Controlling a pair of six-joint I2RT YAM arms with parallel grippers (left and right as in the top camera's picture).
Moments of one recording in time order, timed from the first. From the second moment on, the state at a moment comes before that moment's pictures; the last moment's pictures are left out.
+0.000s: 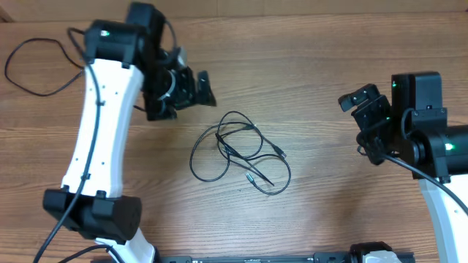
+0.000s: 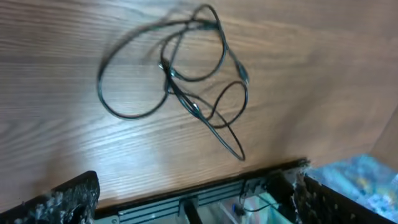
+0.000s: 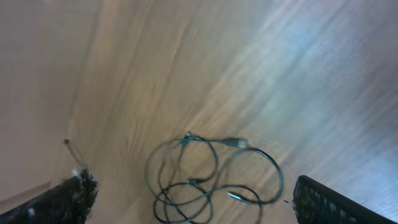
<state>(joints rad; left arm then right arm) -0.19 1.84 2.07 -1.69 0.41 -0.34 0.09 1.19 1.39 -1.19 -0.11 1.09</state>
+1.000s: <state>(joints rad) -0.68 1.87 1.57 -1.20 0.28 -0.96 -0.03 1.19 1.39 -1.21 0.35 1.09</state>
